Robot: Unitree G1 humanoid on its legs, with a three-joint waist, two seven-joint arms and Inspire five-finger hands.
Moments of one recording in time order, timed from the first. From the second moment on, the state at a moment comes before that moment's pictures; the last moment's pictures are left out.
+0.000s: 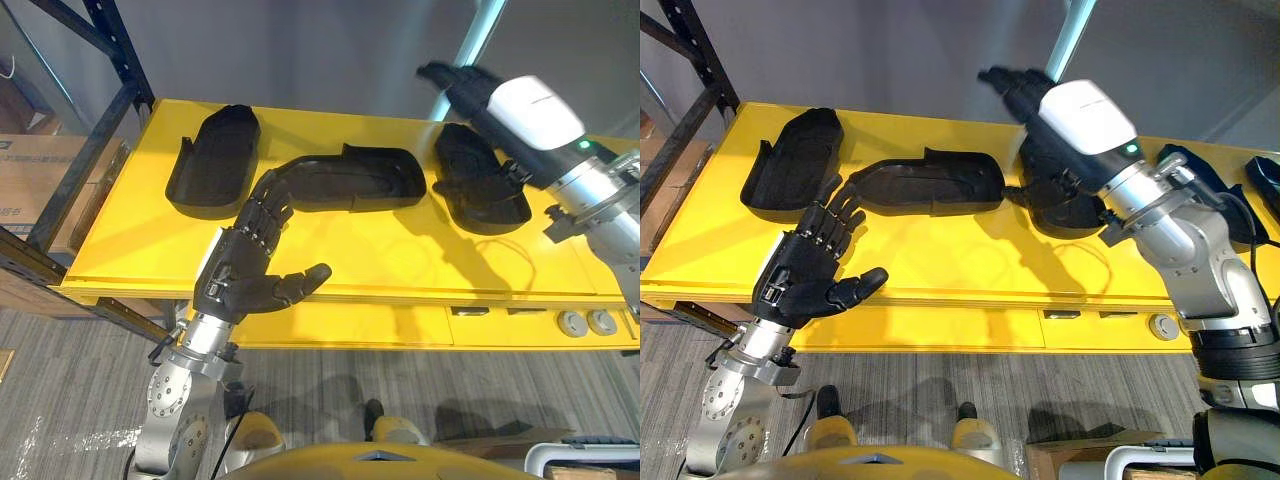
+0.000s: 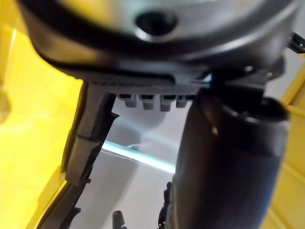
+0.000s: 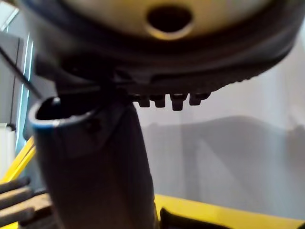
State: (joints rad) left arm 0.32 0.24 -0.08 -0.35 -0.54 -0.26 -0.34; right arm -0.35 -0.96 -0.01 -0.05 -0.38 -0.45 0.19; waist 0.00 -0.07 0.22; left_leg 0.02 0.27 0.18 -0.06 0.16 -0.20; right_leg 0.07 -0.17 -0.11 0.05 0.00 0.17
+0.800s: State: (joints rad) left arm 0.32 0.25 -0.08 -0.31 -0.54 -0.26 -0.33; right arm -0.42 -0.97 0.20 0.23 -0.34 -0.33 0.30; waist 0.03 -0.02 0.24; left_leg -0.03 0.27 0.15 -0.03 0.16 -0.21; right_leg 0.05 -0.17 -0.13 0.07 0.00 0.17
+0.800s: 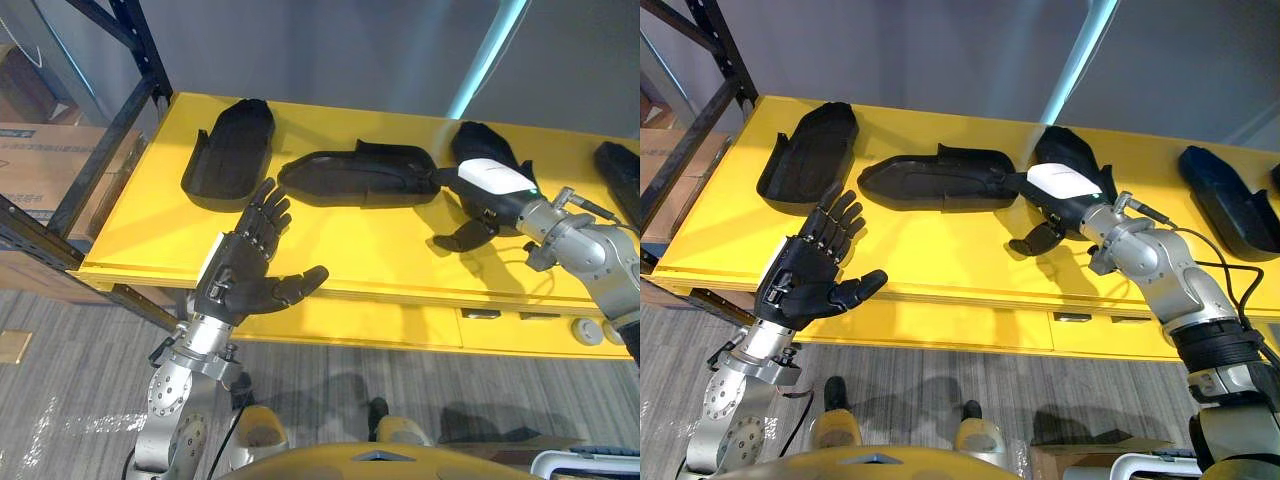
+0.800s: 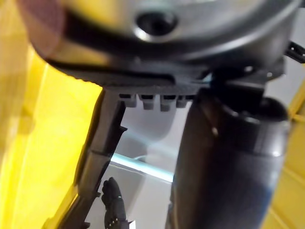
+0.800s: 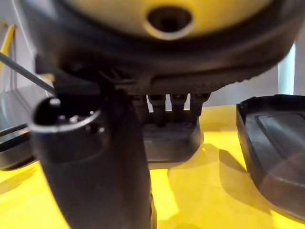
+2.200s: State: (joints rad) left arm 0.27 0.17 -0.13 -0.37 -0.50 -0.25 -0.26; right arm -0.24 -0.38 0.06 -0.20 -0.23 0.34 0.16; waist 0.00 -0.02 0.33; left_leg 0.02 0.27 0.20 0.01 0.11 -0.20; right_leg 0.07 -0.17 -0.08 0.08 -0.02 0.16
